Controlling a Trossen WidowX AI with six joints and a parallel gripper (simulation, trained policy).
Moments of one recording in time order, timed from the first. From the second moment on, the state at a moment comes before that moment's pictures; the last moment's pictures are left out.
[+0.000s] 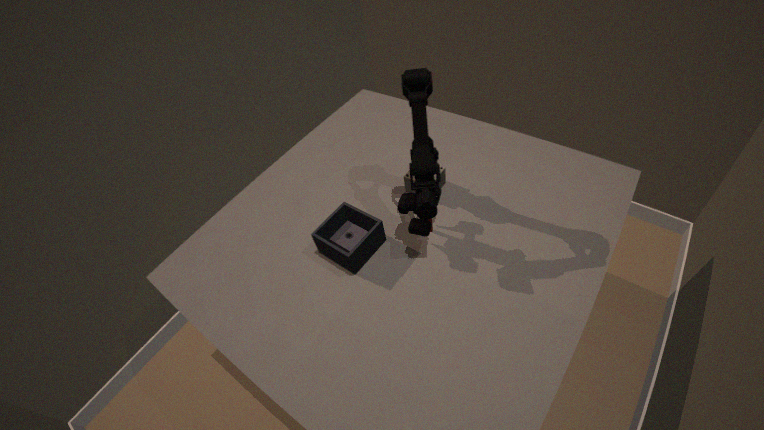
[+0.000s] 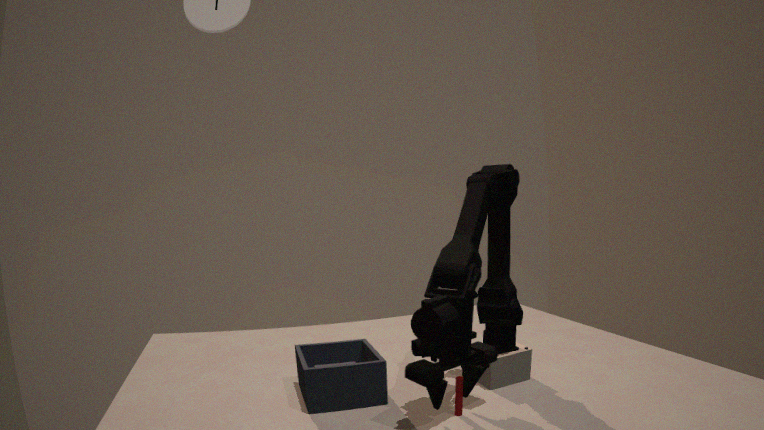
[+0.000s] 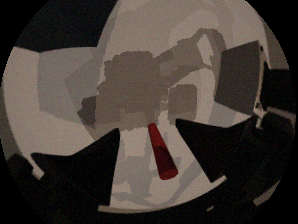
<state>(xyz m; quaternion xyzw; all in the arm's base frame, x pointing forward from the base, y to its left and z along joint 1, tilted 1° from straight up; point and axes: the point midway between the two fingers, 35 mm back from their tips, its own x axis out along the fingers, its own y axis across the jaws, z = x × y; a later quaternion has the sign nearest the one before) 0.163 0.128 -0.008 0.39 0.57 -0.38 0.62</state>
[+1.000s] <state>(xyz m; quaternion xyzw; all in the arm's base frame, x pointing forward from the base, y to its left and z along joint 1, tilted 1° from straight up) 0.196 0.123 0.044 0.34 0.58 -0.30 0.67</state>
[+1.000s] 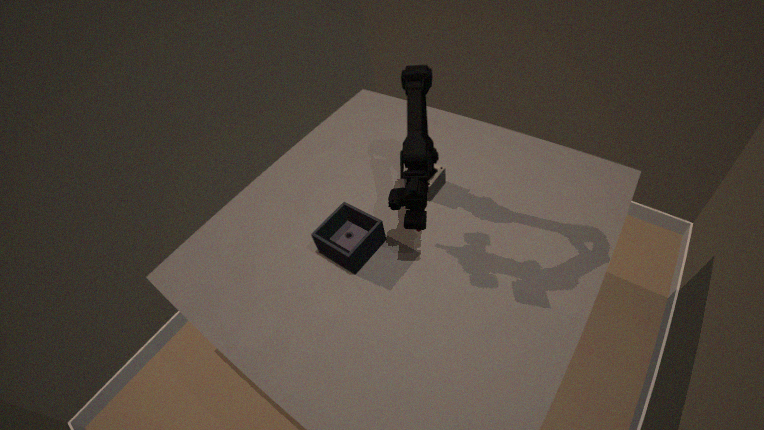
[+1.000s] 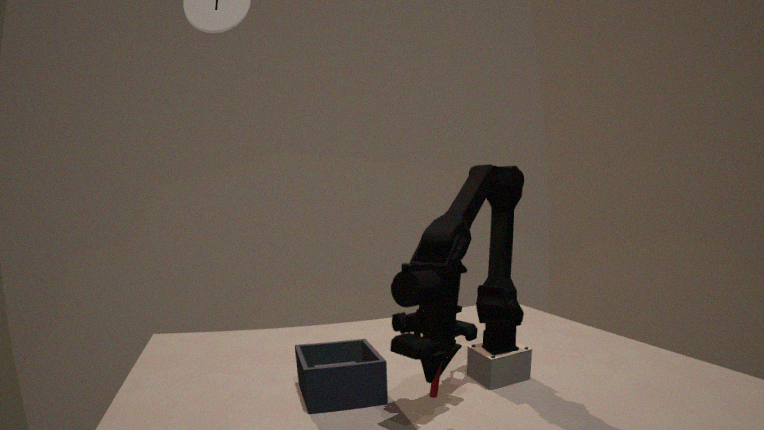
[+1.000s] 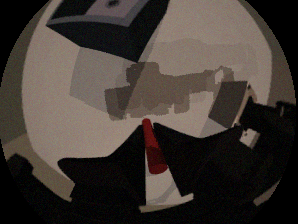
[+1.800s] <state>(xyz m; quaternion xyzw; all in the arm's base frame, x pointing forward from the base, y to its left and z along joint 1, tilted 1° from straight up) 0.276 0.065 0.116 0.35 0.51 -0.31 0.72</state>
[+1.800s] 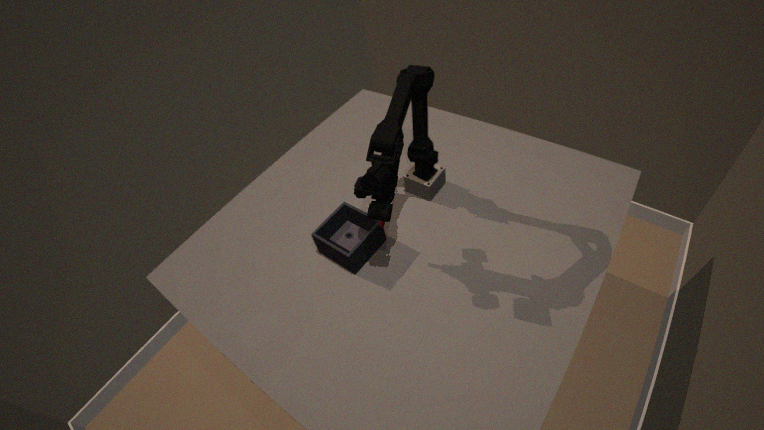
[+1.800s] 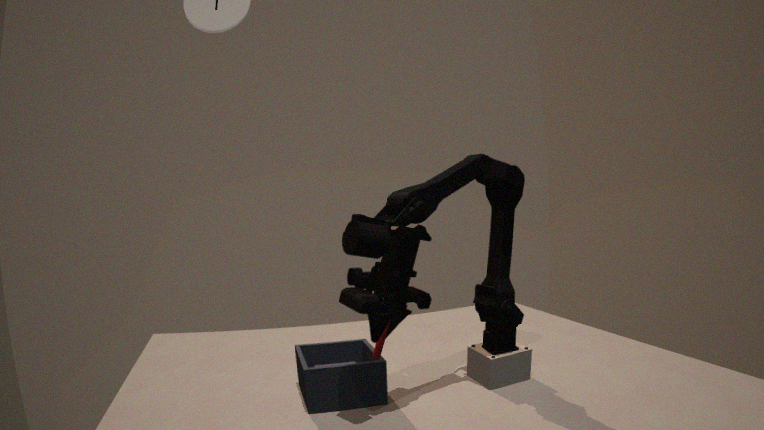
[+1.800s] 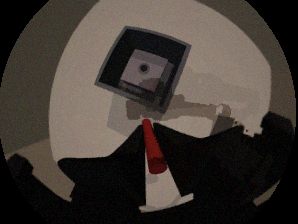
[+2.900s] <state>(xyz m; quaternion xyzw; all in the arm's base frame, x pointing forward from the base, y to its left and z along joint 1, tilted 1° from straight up) 0.341 -0.028 0.082 0.38 0.49 -0.37 0.69</state>
